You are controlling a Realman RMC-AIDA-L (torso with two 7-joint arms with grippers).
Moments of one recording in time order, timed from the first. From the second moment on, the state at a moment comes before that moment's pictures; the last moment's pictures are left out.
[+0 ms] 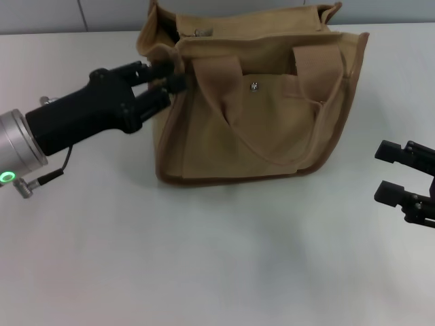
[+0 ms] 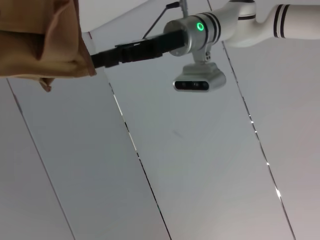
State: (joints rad) left arm -0.28 -2.07 1.22 0.79 1.22 1.40 -1.35; right arm 0.33 2.03 -0.40 -0.52 -1.95 -2.02 1.21
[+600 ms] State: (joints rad) left arm -0.33 -2.08 1.39 0.80 1.22 1.21 -1.42; right arm 0.34 2.03 -0.40 -0.52 -1.95 -2.03 1.21
